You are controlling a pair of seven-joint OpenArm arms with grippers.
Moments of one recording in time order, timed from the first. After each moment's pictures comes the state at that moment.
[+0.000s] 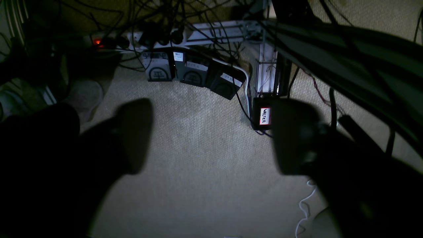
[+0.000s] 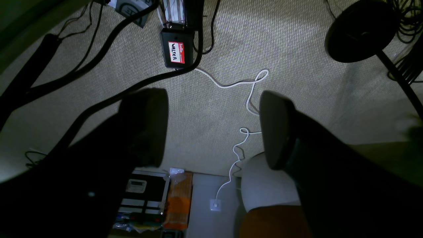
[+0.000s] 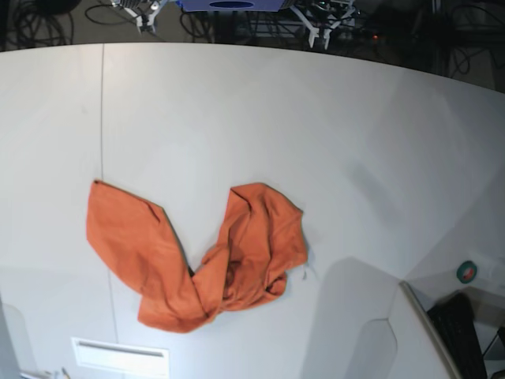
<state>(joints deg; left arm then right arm) 11.3 -3.0 2.1 19.0 0.3 -1.2 -0.3 -5.6 0.6 -0.7 4.9 -2.2 3.5 -6.3</state>
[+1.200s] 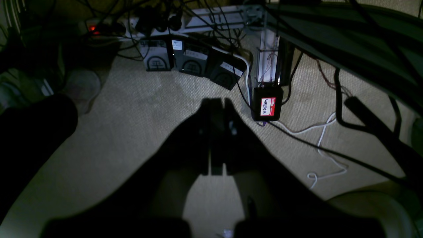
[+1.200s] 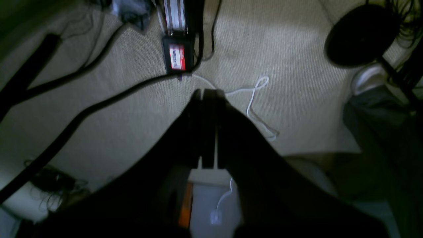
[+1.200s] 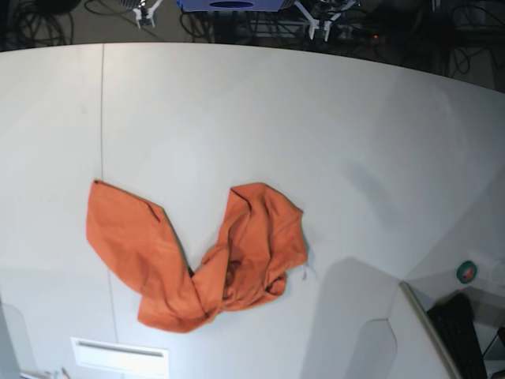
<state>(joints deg) 13.6 -3.3 2.2 19.6 0.3 -1.3 -0.9 -10.0 0.7 -0.7 7.2 -2.2 3.5 -0.2</state>
